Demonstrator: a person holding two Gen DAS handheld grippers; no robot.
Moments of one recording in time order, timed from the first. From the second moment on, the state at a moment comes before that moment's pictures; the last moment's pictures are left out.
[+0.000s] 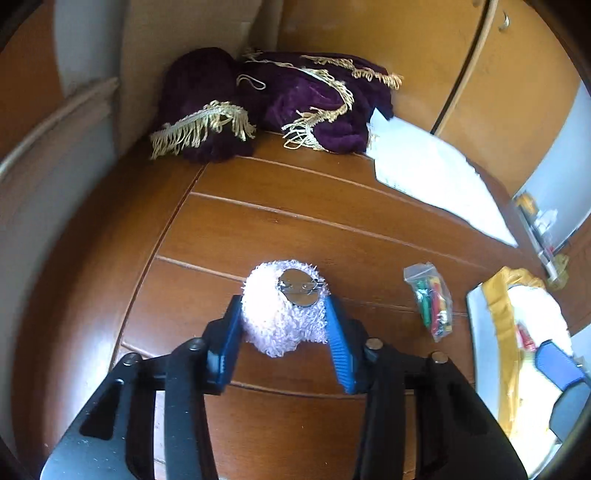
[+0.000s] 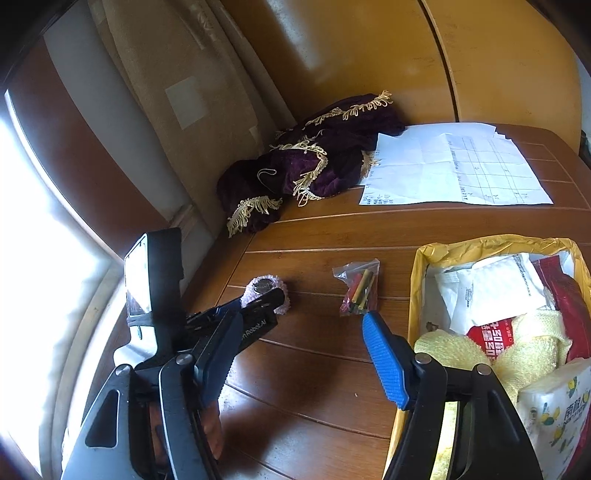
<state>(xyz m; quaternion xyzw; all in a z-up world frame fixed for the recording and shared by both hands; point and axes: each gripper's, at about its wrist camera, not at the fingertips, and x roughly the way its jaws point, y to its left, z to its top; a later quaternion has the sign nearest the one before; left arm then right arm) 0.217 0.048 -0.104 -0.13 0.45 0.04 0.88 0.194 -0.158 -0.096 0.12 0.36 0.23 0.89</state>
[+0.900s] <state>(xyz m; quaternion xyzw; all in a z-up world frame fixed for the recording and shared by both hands) 0.195 0.089 -0.084 -0.20 0.42 0.05 0.88 0.318 -0.110 -0.124 0.05 0.53 0.09 0.84</state>
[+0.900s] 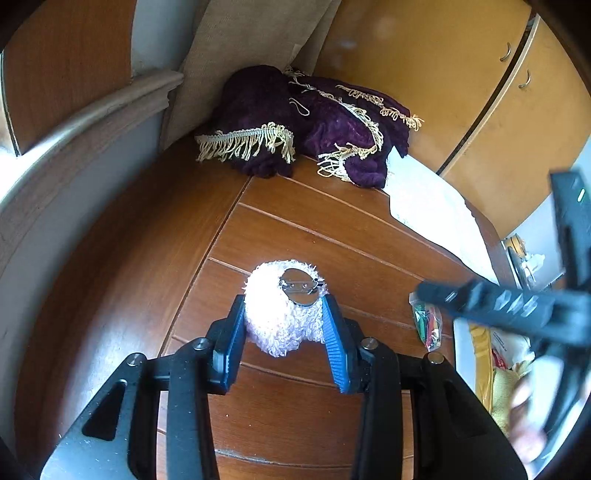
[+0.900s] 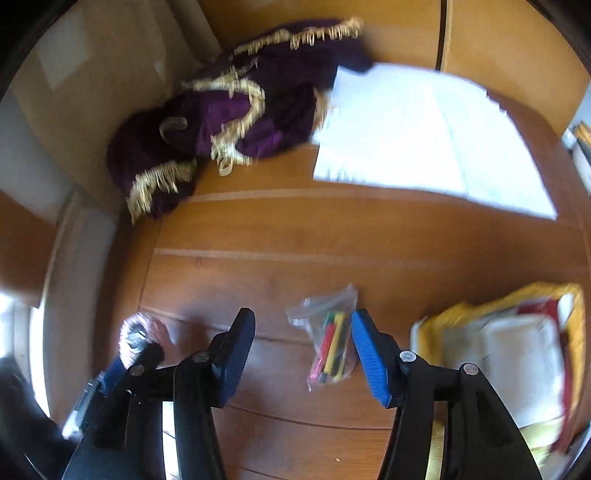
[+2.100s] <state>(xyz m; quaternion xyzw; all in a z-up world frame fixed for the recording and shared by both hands) 0.144 0.029 -0.052 -0.21 0.39 -0.07 0.89 0.119 -0.197 -0.085 0.11 0.34 0.28 0.89</state>
